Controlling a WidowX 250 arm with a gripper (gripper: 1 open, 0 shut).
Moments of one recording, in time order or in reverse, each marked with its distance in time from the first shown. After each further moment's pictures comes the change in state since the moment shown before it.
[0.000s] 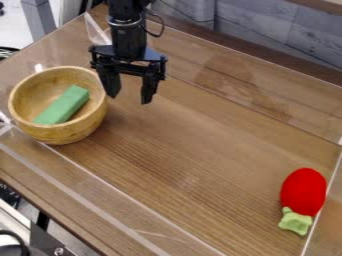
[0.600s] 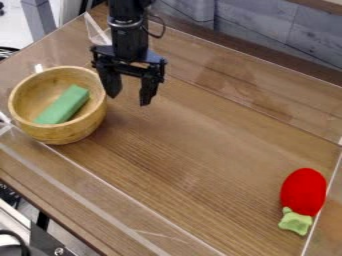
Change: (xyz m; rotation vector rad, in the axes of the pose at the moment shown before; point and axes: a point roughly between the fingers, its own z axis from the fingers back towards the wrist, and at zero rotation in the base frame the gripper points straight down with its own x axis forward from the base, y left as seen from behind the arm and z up) arm -0.002 -0.002 0.002 0.000 0.009 -0.075
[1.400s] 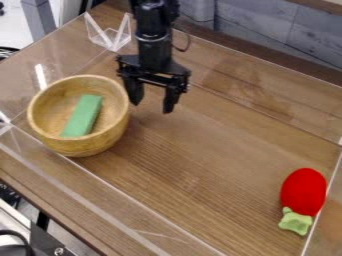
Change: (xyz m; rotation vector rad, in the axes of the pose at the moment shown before) arm 0.014 -0.021 -0.014 -0.003 -0.070 0.002
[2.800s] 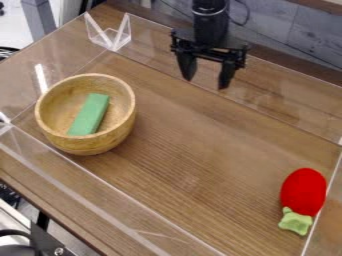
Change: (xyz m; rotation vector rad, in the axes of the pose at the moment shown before) arm 0.035 -0.071 0.032 -0.060 -0.134 -0.103
